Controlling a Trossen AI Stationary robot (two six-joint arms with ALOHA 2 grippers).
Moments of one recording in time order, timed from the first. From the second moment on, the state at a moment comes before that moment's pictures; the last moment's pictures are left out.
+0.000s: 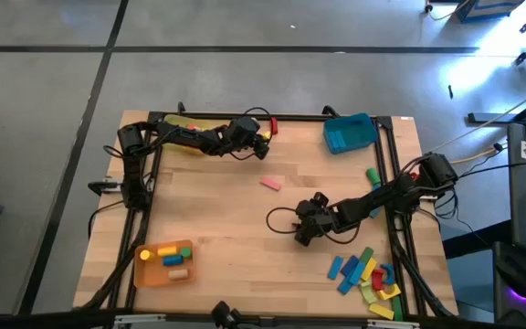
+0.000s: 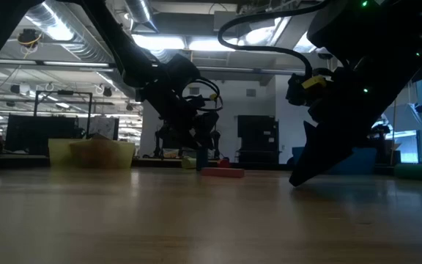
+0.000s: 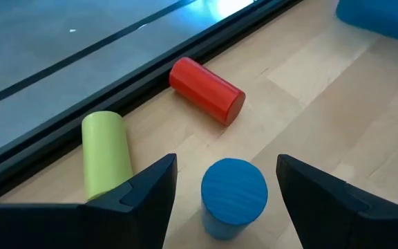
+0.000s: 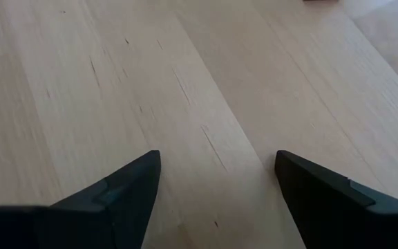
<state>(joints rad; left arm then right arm) 0.46 1.91 1.02 0.24 -0.29 -0.22 0.33 1.70 0.74 -0.08 0.41 0.70</state>
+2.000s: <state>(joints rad) -0.11 1.36 1.02 -0.34 -0.30 -0.31 0.33 1.70 0.74 -0.01 0.39 0.70</state>
